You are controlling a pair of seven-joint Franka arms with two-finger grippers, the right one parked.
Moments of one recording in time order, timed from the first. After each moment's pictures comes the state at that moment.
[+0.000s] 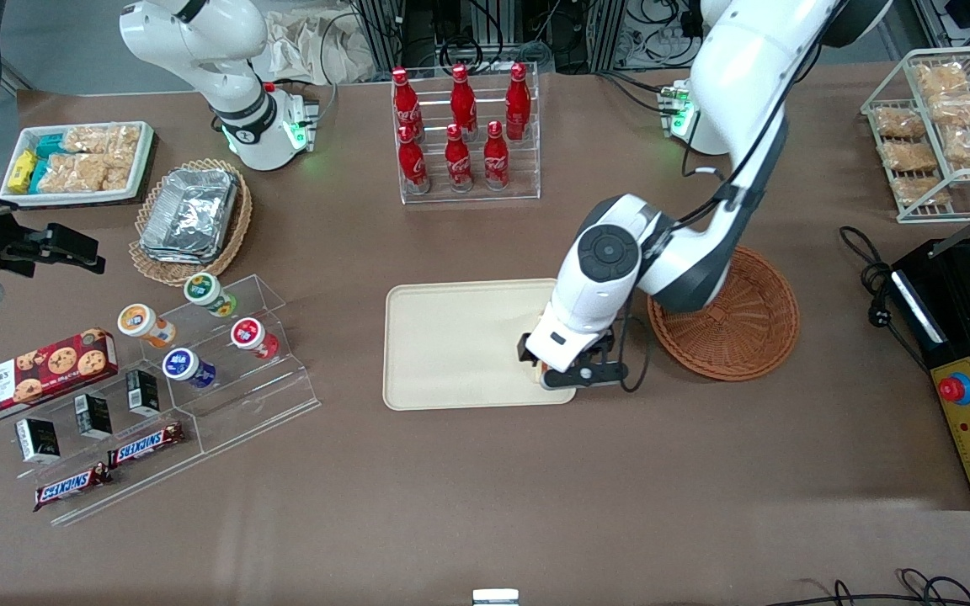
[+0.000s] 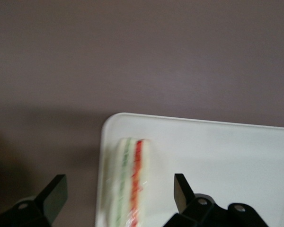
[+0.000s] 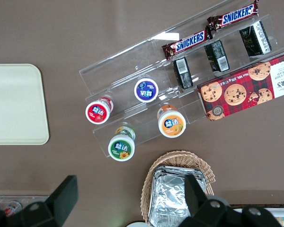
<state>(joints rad) -0.39 0.51 -0.21 -1.51 0.12 2.07 -0.81</state>
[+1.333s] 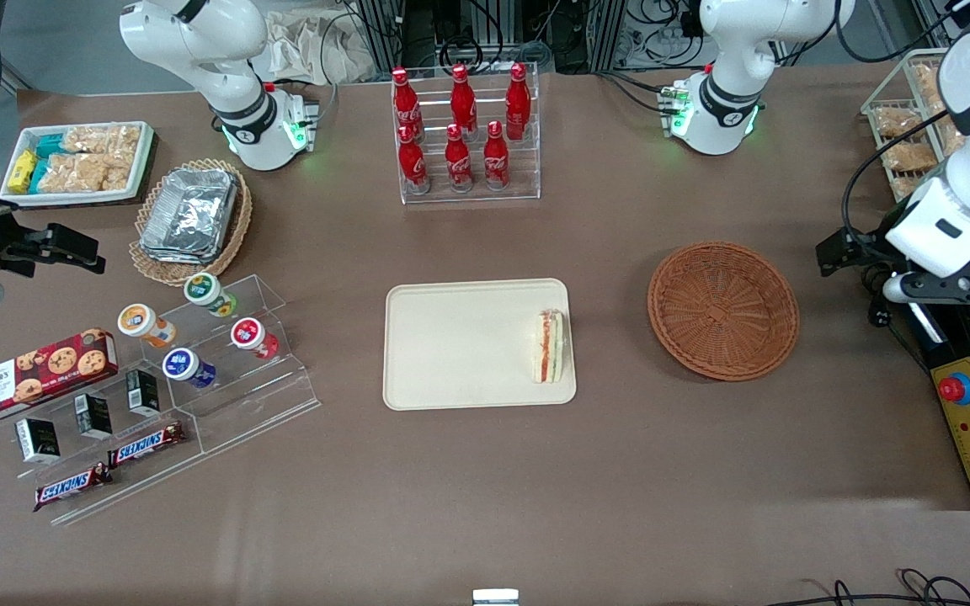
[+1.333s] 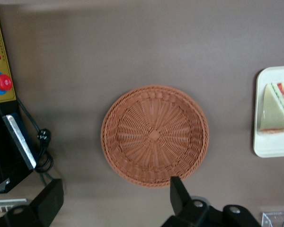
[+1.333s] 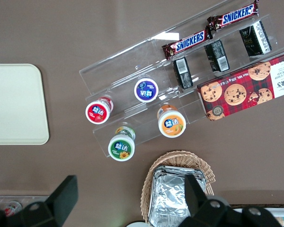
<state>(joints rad) -0.09 0.00 0.02 -1.71 0.02 1.66 -0.02</state>
